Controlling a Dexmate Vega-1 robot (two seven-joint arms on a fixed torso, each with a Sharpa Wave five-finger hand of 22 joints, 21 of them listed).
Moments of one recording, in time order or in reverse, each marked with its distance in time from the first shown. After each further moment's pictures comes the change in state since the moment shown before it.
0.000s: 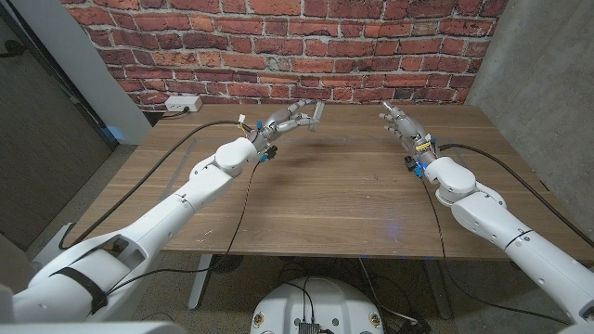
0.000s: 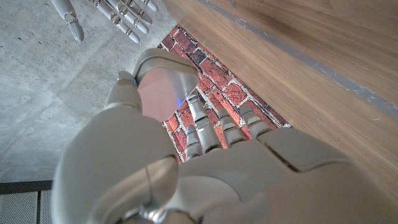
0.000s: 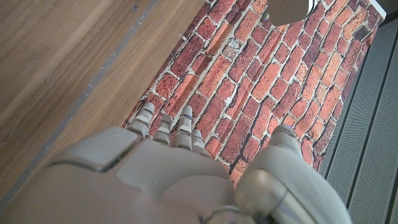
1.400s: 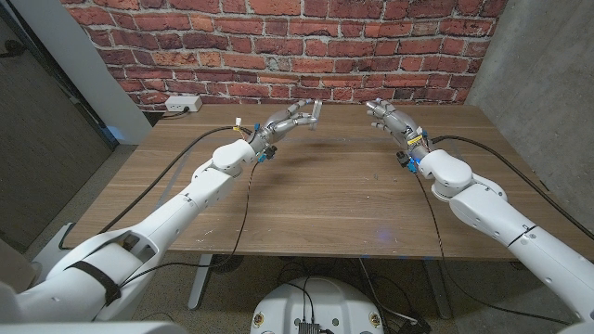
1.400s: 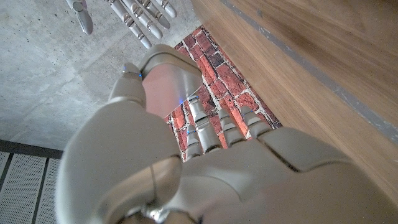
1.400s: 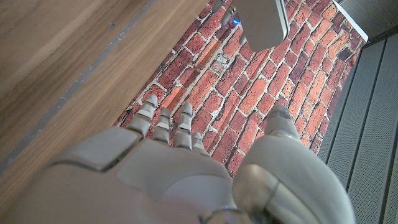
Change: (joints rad) left arm -0.034 -0.058 -0.012 0.159 -0.153 -0.133 -0.159; left_hand 0.062 0.009 0.025 -0.026 -0.004 -0.004 -0.004 0.000 0.000 0.000 0.000 -0.027 0.004 -0.015 0.004 -0.004 0.000 -0.013 0.006 -0.003 -0.002; right arm -0.017 -0.048 -0.009 -0.213 -0.011 -0.180 -0.055; right_hand 0.171 0.005 0.050 -0.038 0.004 -0.042 -0.006 0.000 0.000 0.023 -0.009 0.000 -0.009 0.073 0.010 -0.008 -0.002 0.139 -0.010 0.003 -0.002
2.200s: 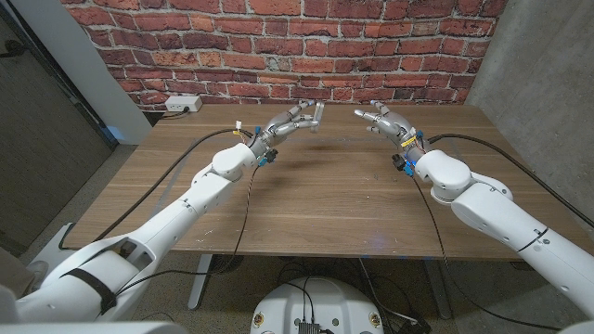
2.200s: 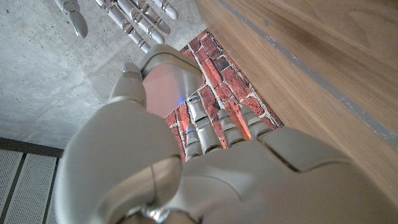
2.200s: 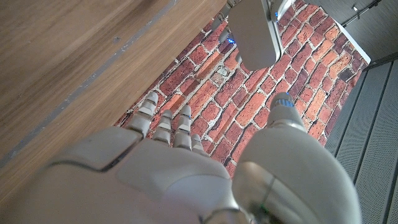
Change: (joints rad) left arm 0.047 0.018 -0.002 -0.060 0.001 -0.013 0.012; left_hand 0.005 0.000 0.000 0.006 -0.005 0.020 -0.002 0.000 0.000 0.005 0.005 -0.005 0.001 0.000 0.000 0.000 0.000 -0.004 -0.004 0.000 0.000; right arm -0.044 -0.053 0.005 -0.149 -0.024 -0.120 -0.051; right_hand 0.114 -0.043 -0.010 0.016 0.015 -0.024 -0.003 0.000 0.005 -0.037 0.007 -0.035 -0.004 -0.012 -0.054 -0.012 0.001 0.023 0.008 -0.026 0.000
